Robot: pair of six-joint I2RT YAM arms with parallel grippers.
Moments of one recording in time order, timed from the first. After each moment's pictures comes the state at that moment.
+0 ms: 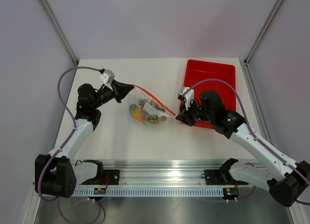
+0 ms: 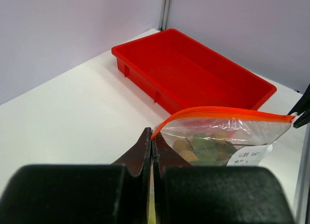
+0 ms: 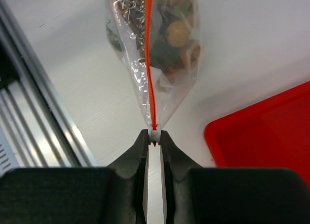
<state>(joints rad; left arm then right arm) -0.14 1.12 0.71 0.50 0.81 -0.17 0.65 1.01 0.94 -0.46 -0.36 -0.13</state>
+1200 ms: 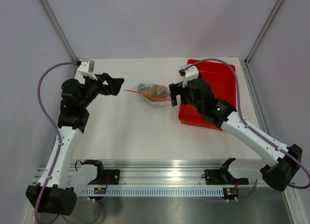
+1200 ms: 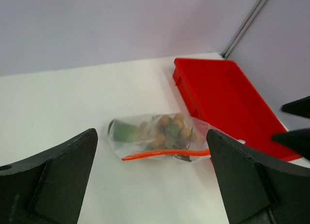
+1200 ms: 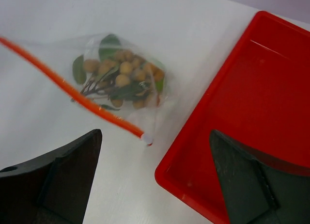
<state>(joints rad) -0.09 0.96 0.98 -0.02 0.44 -0.28 0.74 1.25 1.18 -0.35 0.28 0.11</state>
